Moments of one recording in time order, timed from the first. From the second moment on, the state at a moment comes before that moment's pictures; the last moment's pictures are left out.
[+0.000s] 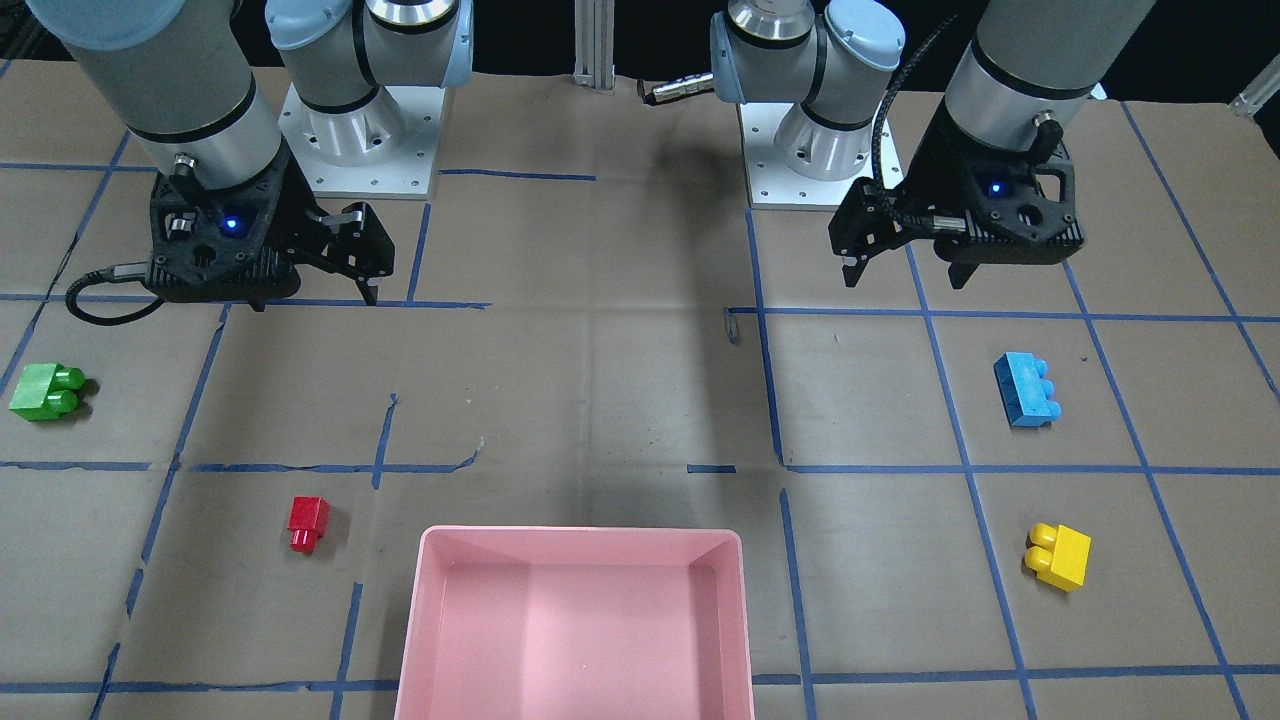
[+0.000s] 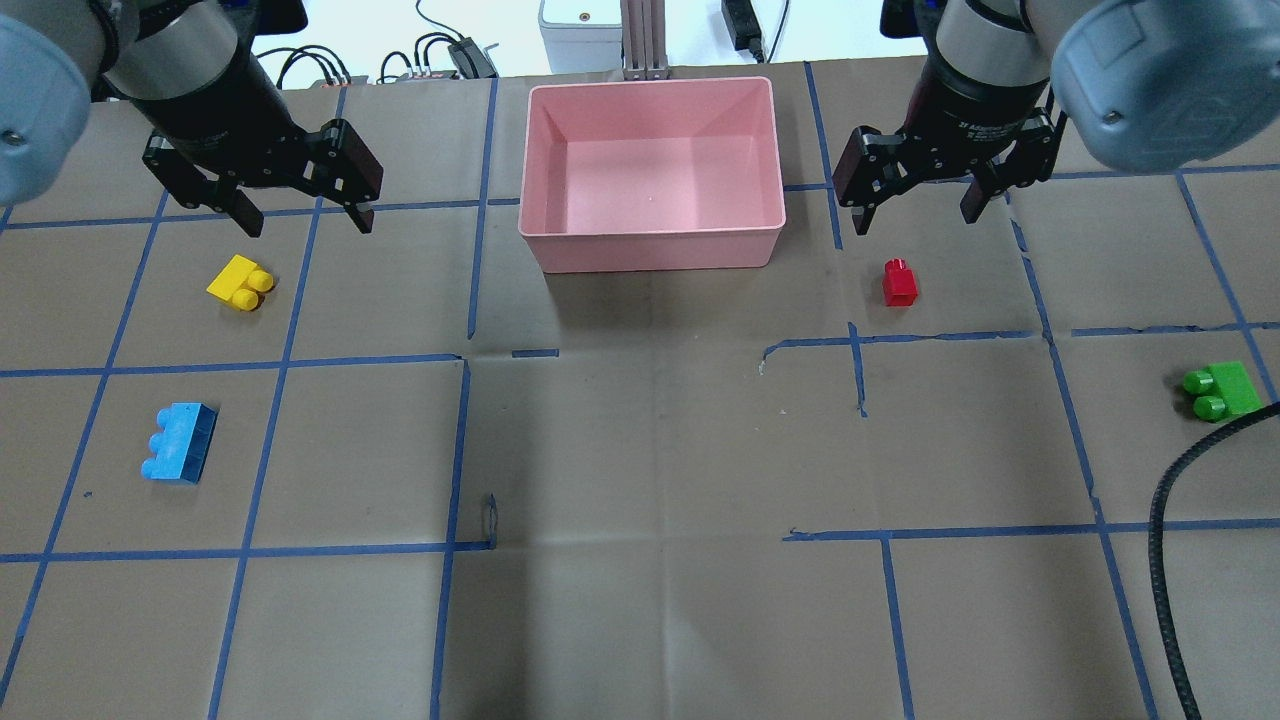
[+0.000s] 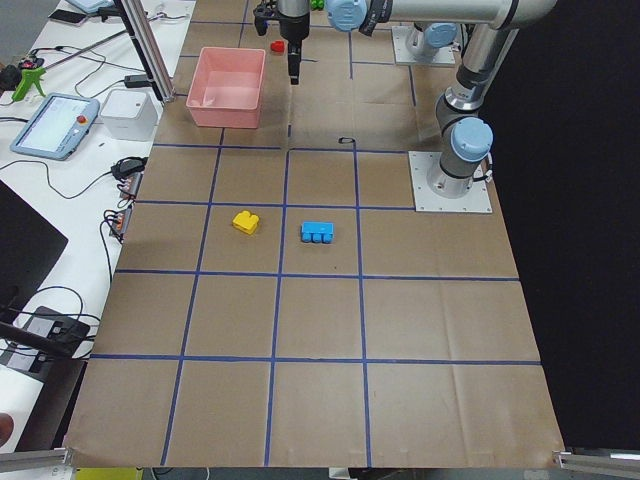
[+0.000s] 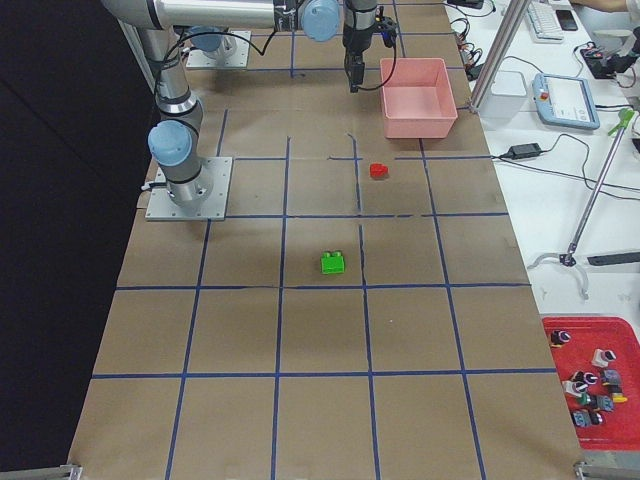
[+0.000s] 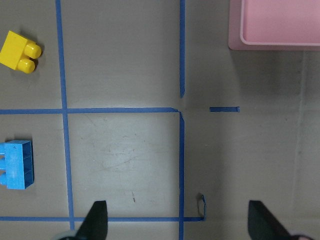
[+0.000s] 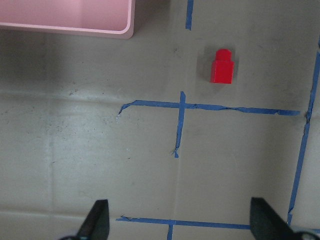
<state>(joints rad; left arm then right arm) -1.52 -1.60 -1.53 -1.57 1.58 0.05 1.60 -1.49 1.54 -1.61 -1.56 -0.05</state>
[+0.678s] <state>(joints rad) -1.53 -1.60 -1.53 -1.57 1.58 0.05 1.59 -1.49 1.55 -1.63 -1.56 -0.06</state>
